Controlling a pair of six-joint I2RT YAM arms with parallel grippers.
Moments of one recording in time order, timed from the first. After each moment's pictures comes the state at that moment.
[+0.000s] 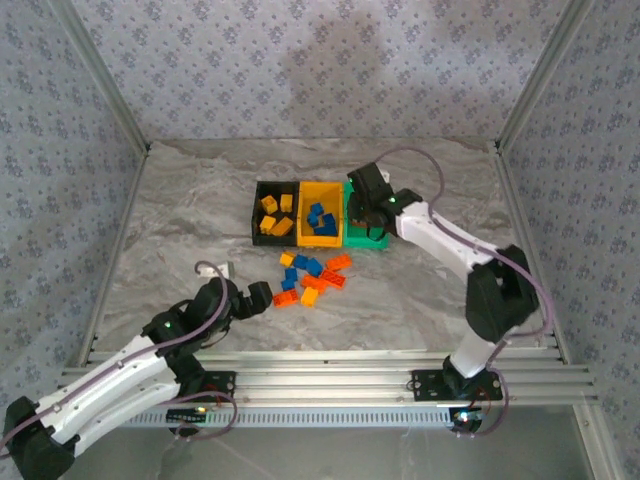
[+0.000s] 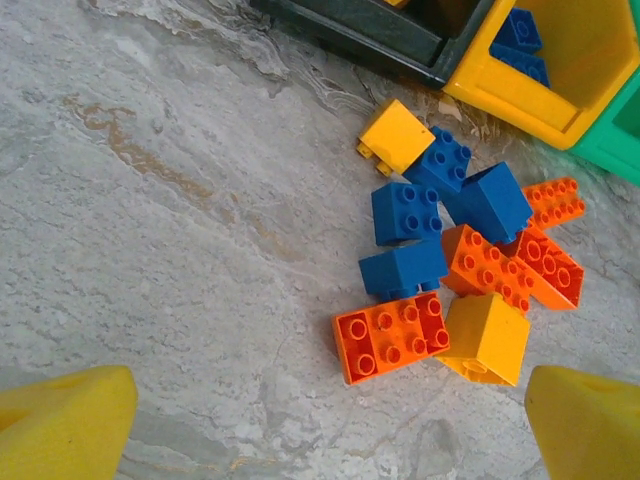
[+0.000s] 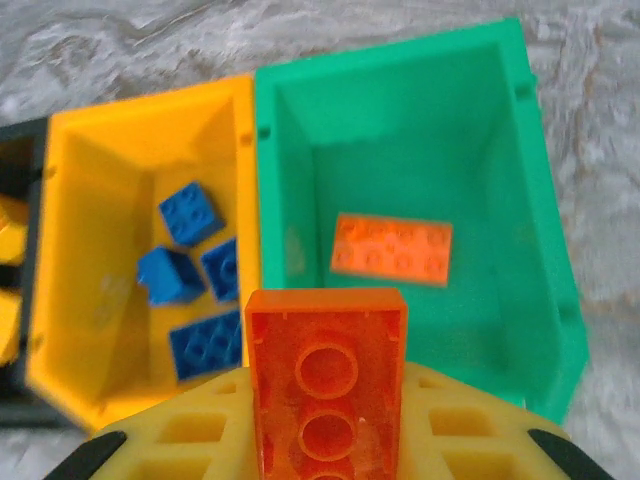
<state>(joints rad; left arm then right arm) -0.81 0.62 0.39 -0.53 -0.26 -0.93 0.56 1.72 1.37 -0.56 0.23 0.63</state>
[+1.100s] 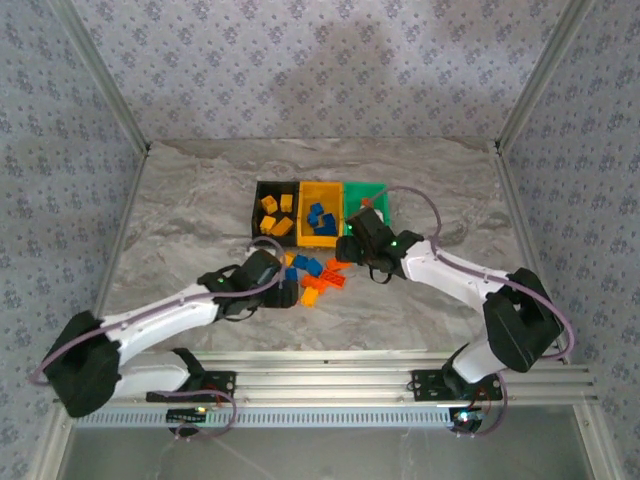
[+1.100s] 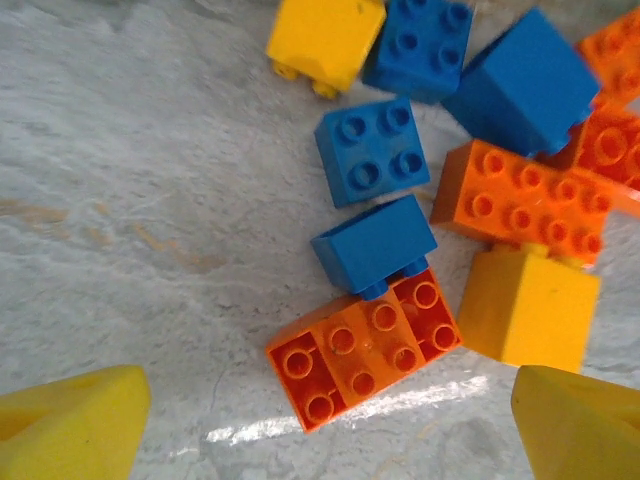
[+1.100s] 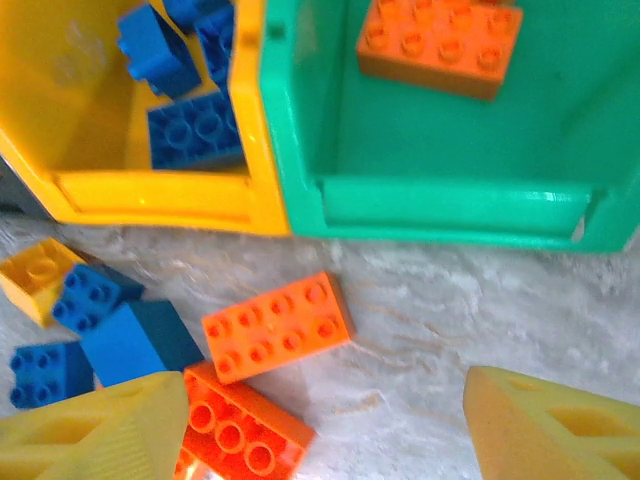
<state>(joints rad) -0.83 1.21 0.64 -0.46 -0.14 -0.68 0.70 1.48 0.96 -0.44 0.17 0.66</state>
